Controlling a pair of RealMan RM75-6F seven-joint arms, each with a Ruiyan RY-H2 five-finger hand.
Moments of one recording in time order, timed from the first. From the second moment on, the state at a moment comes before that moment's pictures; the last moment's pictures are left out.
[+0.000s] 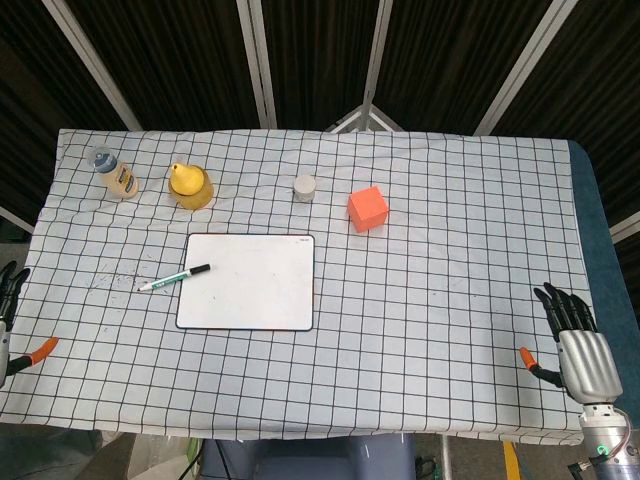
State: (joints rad) left arm -0.05 -1.20 -0.08 -1.51 1.54 1.63 0.02; right arm 0.09 -1.13 0.05 -1.65 -1.50 1.44 0.08
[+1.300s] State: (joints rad) left arm -0.32 -1.27 -0.27 -1.70 0.97 1.27 0.45; right arm 0.10 -1.12 0.05 -1.66 -1.50 1.42 0.13
